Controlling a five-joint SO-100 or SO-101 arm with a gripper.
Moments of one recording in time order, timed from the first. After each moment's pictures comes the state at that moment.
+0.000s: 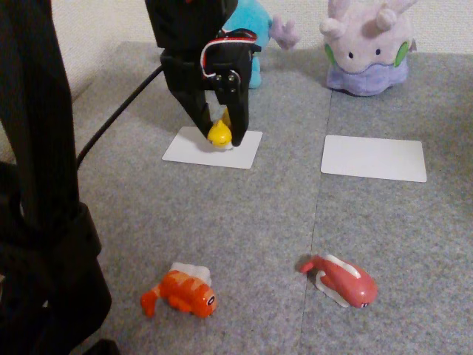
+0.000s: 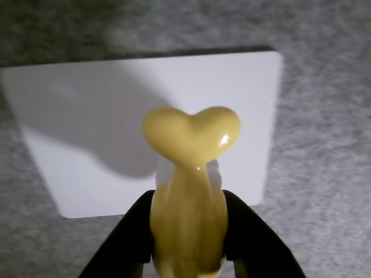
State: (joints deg) arm 11.0 71.7 88.4 61.8 84.3
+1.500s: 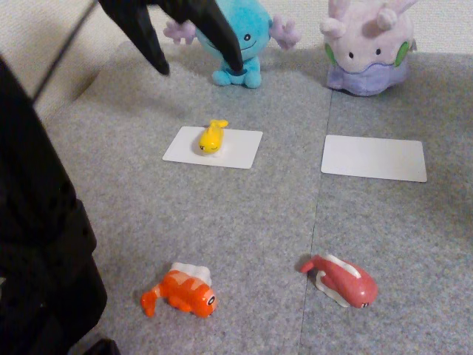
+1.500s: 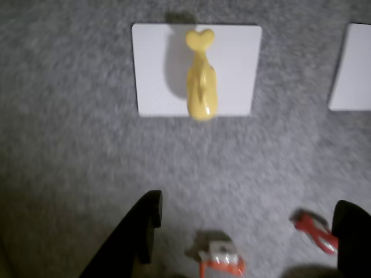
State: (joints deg) arm 7.2 101.0 88.0 84.6 83.7
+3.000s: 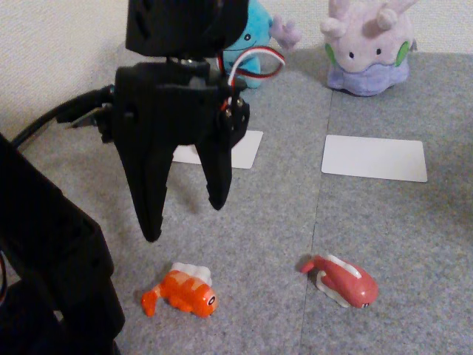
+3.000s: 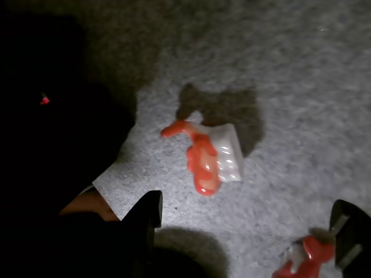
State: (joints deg) arm 34.4 107.8 121.6 96.1 -8.2
